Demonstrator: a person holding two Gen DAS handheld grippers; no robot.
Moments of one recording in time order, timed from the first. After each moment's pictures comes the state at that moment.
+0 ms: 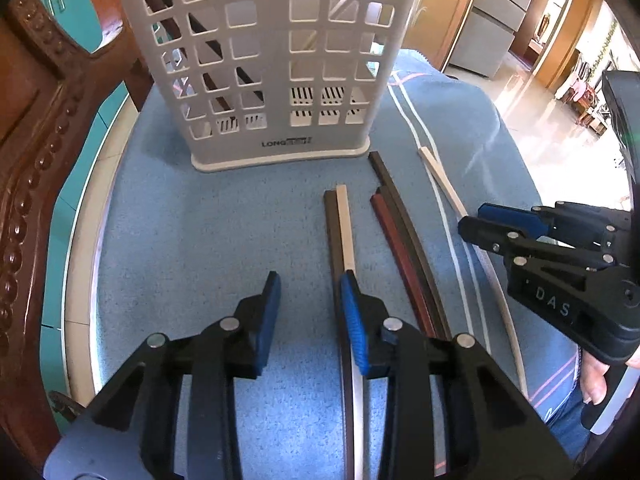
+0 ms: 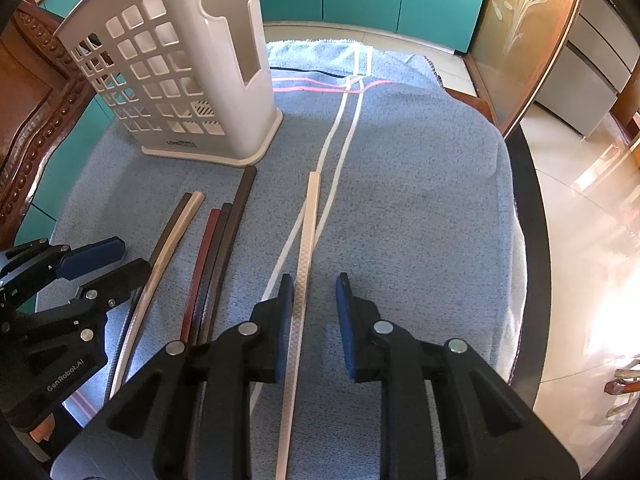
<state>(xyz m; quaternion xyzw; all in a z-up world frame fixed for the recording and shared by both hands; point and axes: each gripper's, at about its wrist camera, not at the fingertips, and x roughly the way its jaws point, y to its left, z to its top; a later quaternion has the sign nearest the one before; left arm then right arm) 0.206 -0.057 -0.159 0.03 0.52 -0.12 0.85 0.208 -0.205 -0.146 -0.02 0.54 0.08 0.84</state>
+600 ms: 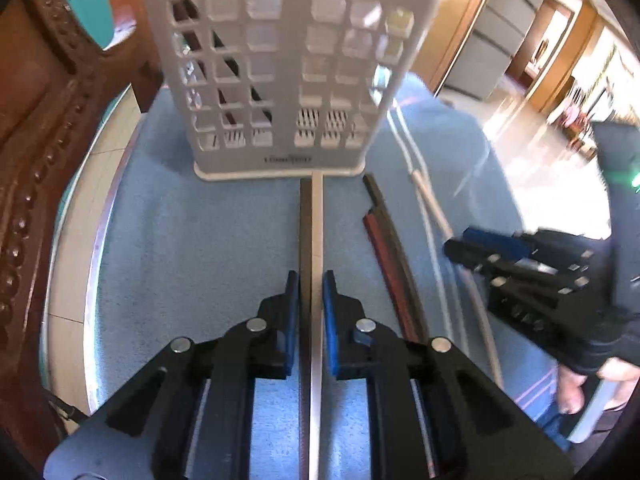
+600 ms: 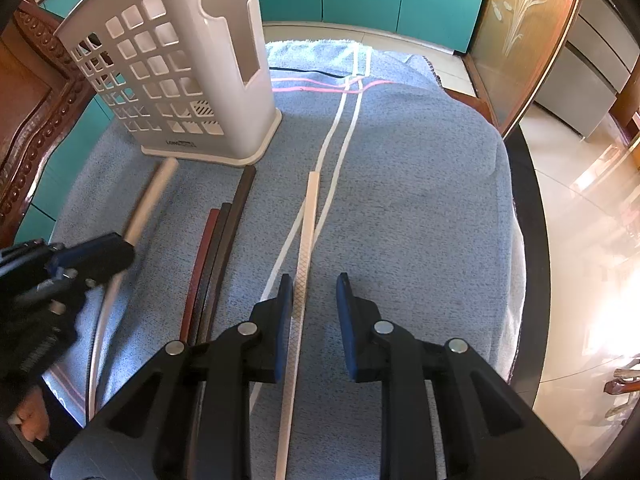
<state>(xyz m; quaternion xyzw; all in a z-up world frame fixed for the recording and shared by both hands) 0.200 -0.046 -0.149 -0.03 0.50 -0.14 0.86 0.208 -0.204 -0.147 -0.02 0.54 0.08 0.84</state>
